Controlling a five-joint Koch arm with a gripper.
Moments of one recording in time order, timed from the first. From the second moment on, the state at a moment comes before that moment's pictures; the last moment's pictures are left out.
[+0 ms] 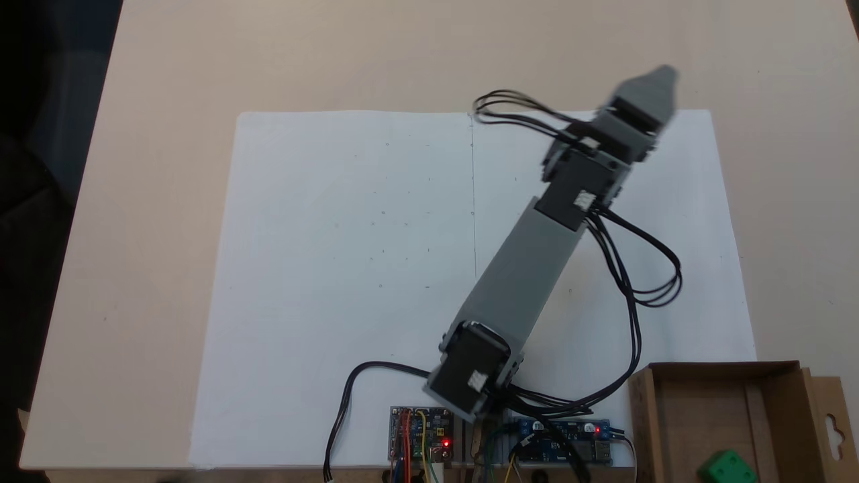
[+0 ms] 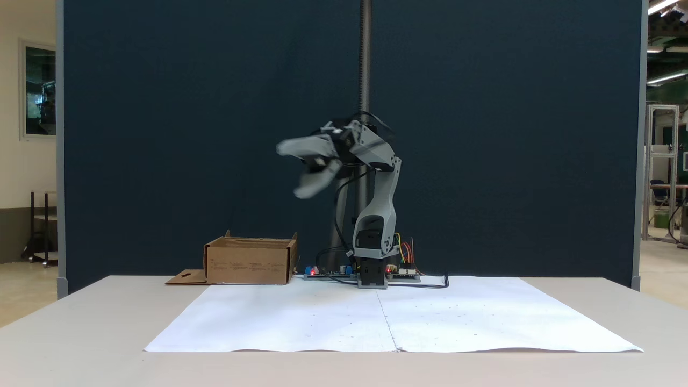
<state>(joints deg) 27.6 111.7 94.8 24.0 4.5</state>
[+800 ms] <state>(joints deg) 0.4 125.8 161.5 -8.8 4.1</state>
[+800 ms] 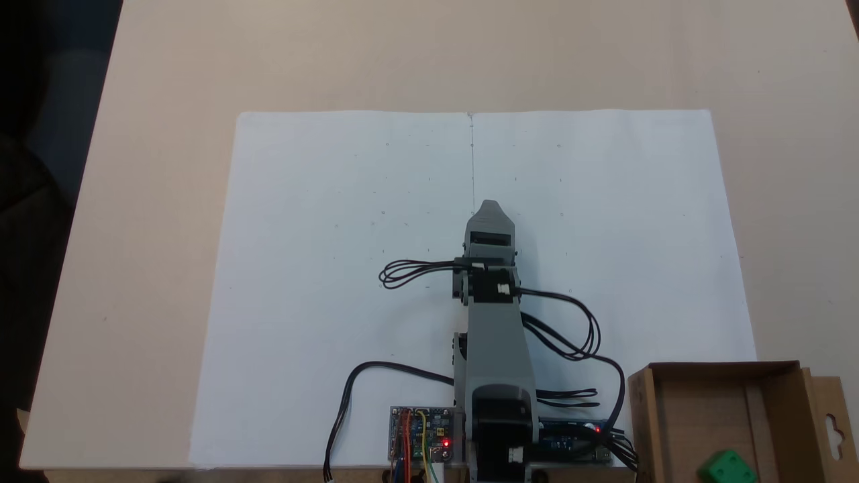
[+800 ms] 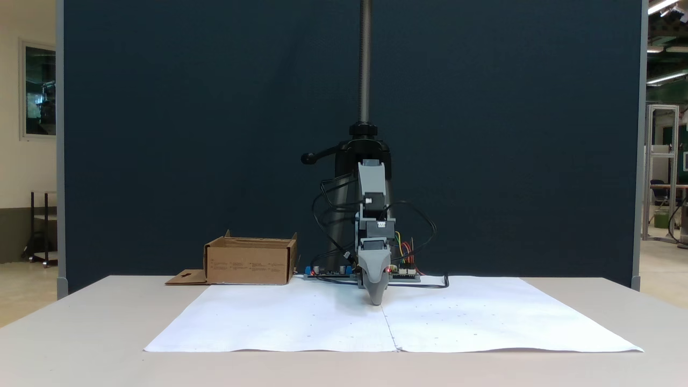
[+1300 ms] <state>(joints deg) 0.4 126.5 174.1 -46.6 4.1</state>
